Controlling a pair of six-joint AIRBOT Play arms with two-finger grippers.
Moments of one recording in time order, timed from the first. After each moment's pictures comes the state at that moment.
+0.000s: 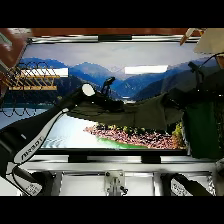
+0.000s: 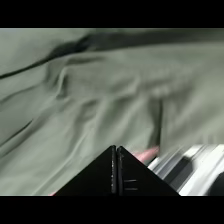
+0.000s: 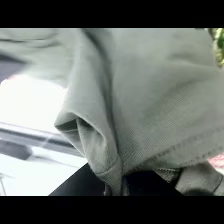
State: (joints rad) left arm -0.59 -1.78 1.48 0.70 -0.91 -1.39; right arm -0.14 -1.15 1.30 2.07 -1.57 -1.58
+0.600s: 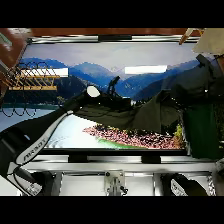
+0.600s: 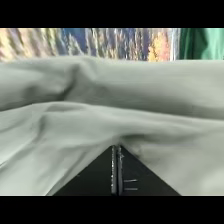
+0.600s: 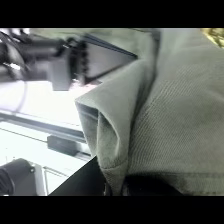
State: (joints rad) left arm -0.61 -1.78 1.50 0.53 -0.85 -1.37; right arm -0.10 -1.03 1.30 2.19 -1.56 -1.49
